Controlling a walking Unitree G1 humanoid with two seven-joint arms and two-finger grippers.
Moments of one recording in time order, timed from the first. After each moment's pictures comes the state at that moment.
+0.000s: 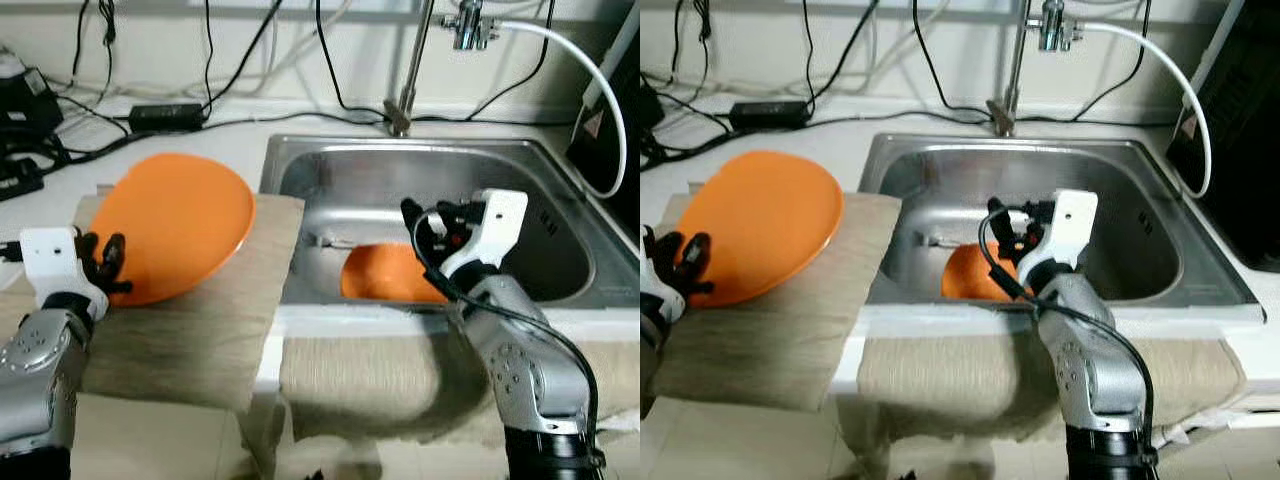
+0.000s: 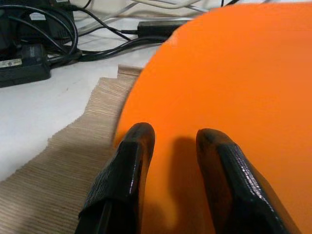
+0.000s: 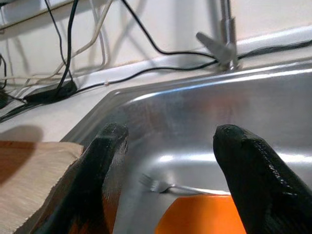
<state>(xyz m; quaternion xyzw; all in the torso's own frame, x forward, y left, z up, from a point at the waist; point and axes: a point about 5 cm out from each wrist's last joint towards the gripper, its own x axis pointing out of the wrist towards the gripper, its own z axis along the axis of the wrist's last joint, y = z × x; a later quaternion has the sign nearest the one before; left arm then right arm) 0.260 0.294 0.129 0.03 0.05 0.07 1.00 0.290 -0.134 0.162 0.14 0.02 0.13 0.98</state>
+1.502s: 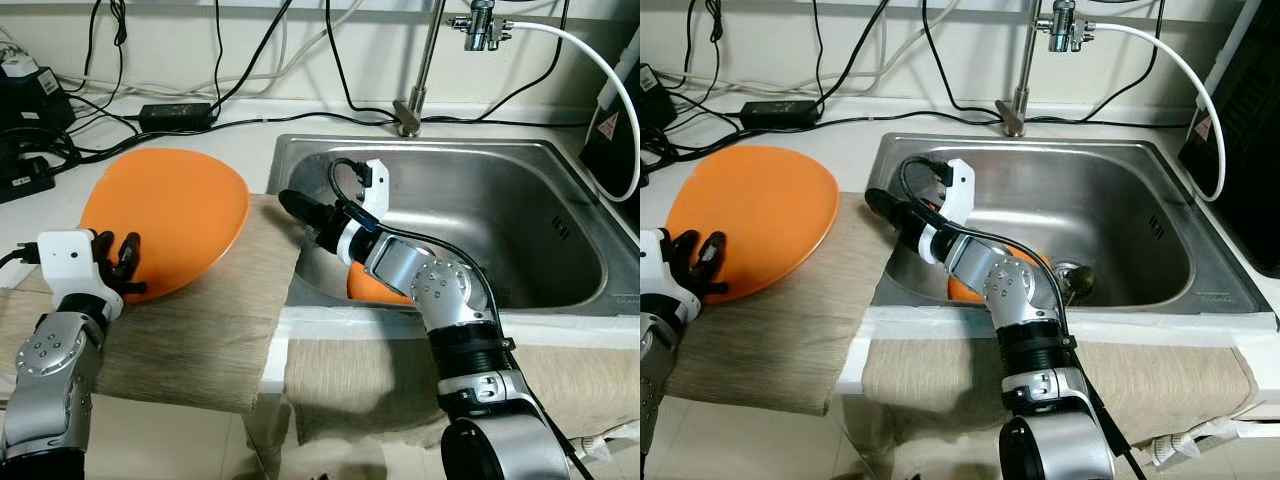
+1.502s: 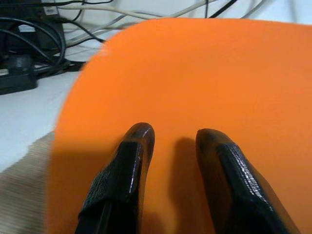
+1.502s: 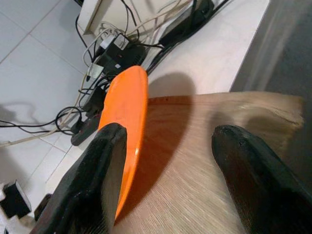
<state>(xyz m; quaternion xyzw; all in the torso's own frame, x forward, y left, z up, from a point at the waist) 0.263 0.272 0.125 0.03 0.03 0.04 1.00 0.337 -0.023 0.164 0.35 0.18 0.36 0.84</state>
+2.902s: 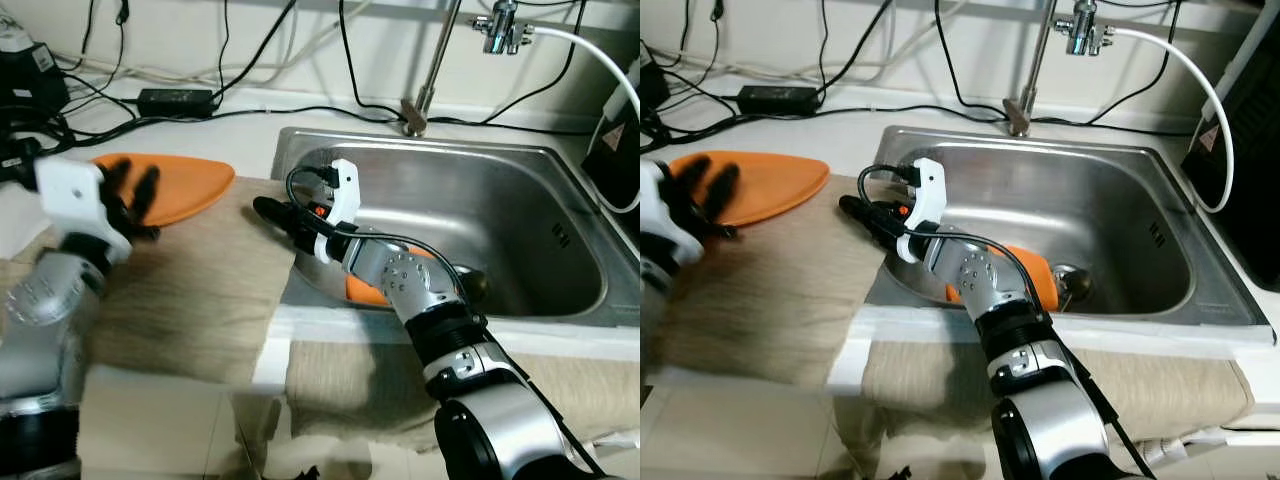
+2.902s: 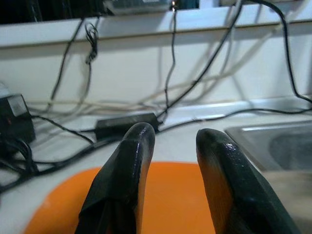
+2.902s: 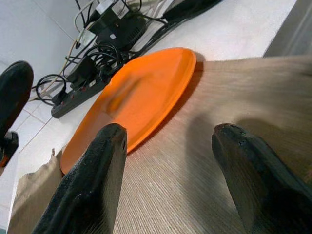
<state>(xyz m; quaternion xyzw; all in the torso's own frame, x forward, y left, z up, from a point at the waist) 0.291 0.263 0.216 0.09 -0.11 -0.03 0.99 0.343 0.000 0.160 0.29 0.17 0.41 0.85</state>
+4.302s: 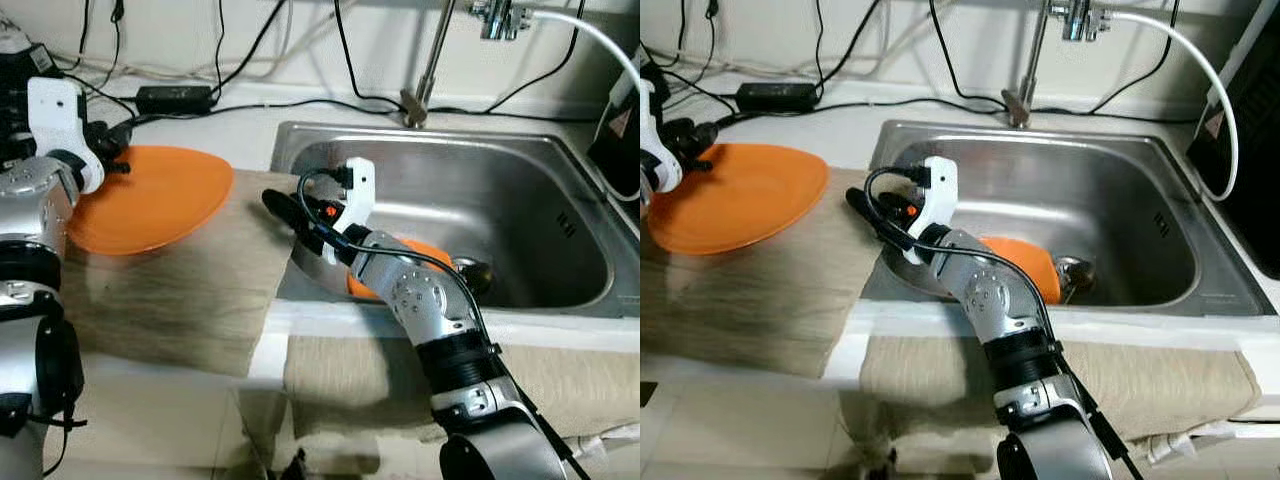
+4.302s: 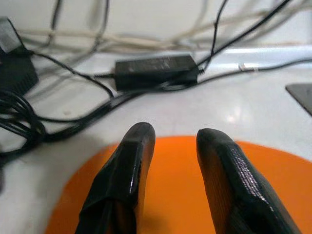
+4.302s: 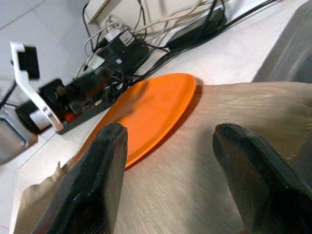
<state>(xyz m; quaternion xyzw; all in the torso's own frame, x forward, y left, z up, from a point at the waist) 0.376 0.310 0.219 0.05 0.07 0.00 1.00 0.327 -0.013 0.172 0.28 0.11 0.38 0.87</state>
